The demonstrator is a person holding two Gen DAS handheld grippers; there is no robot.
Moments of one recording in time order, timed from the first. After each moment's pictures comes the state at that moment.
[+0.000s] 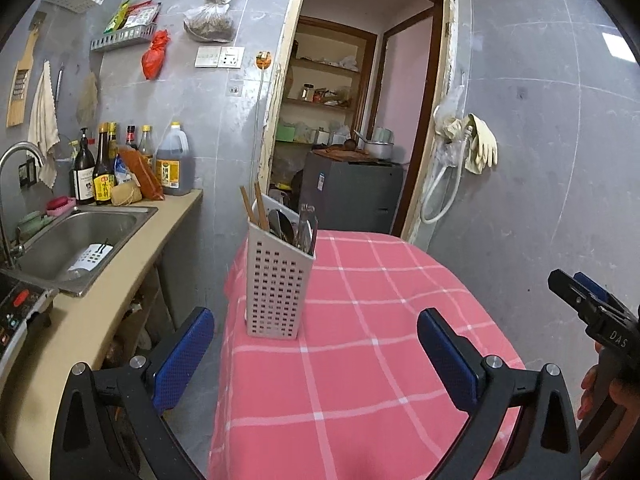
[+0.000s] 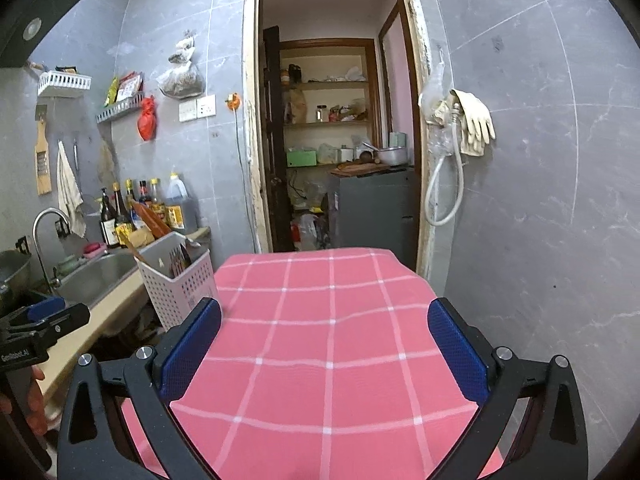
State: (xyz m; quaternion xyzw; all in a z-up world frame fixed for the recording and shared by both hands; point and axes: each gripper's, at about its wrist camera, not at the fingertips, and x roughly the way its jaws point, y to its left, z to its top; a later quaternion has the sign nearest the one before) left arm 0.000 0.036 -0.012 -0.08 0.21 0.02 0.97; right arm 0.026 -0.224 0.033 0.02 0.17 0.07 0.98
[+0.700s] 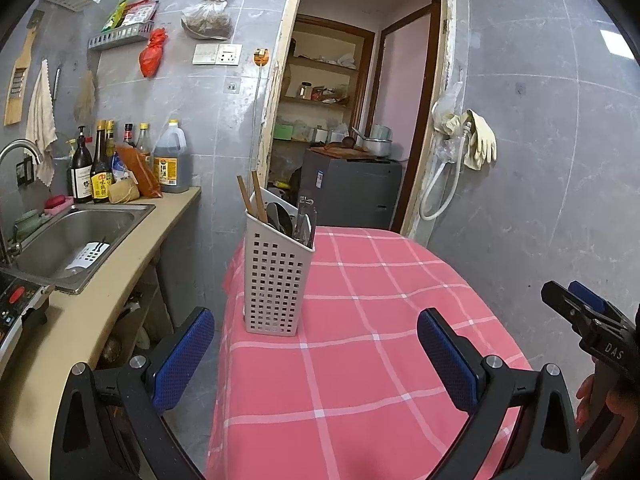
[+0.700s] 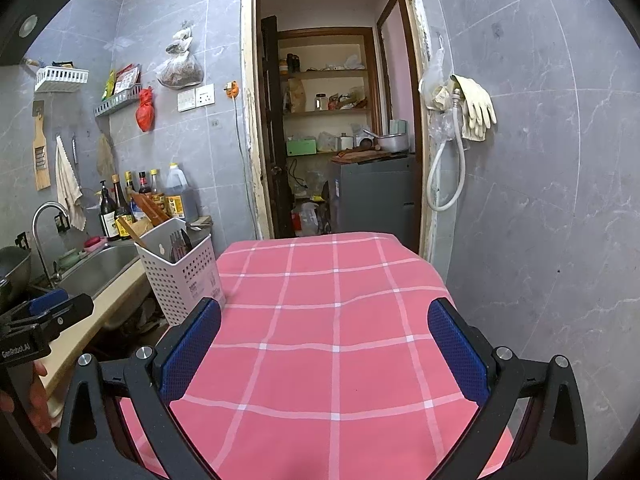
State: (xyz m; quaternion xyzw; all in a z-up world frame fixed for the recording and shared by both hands) left arm 0.004 0.034 -0.018 -0.08 0.21 0.02 0.97; right arm 0.027 -0.218 0.019 0.03 0.18 0.07 0.98
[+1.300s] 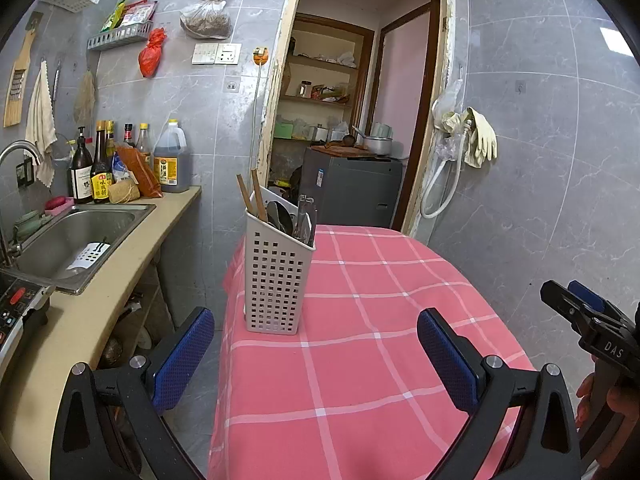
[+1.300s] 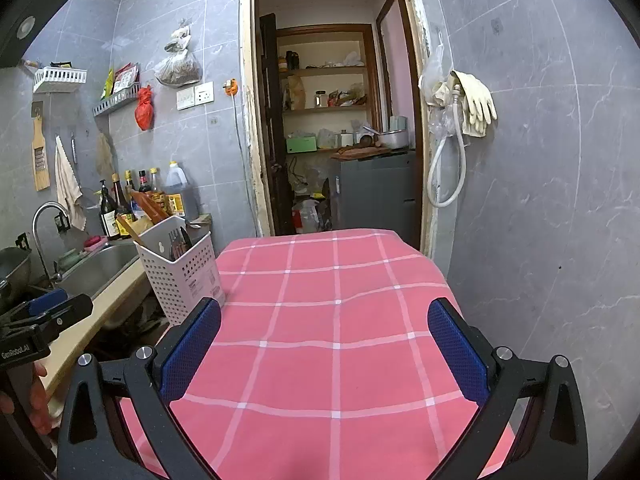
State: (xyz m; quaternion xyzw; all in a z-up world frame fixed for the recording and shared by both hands) left arm 0.004 0.034 -0.018 -0.08 0.21 0.02 0.97; right arm 0.029 -0.217 0.017 0.03 0.19 0.08 0.98
